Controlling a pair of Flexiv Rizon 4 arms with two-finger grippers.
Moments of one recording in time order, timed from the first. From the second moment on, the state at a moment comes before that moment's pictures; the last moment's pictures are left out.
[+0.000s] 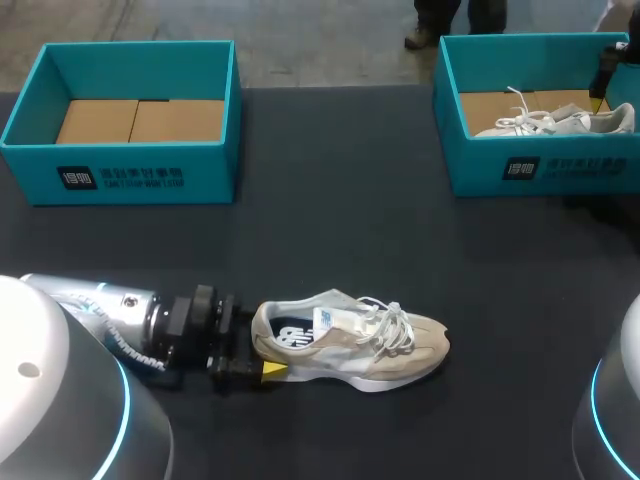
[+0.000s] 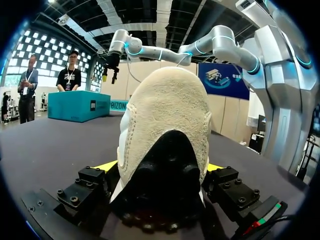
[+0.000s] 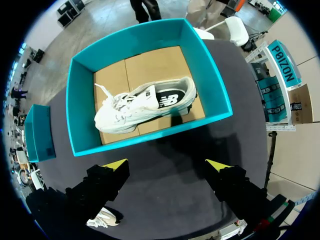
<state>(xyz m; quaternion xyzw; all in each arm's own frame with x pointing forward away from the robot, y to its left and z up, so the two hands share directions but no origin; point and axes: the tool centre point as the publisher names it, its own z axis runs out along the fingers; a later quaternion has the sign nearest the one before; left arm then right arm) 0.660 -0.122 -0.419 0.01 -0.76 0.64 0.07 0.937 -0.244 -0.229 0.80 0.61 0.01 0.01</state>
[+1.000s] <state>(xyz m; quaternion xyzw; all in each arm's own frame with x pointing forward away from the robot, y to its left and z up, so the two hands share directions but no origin) 0.655 -0.129 -0.415 0.02 -0.76 0.64 0.07 0.937 -0.244 -0.229 0.80 0.61 0.01 0.01</state>
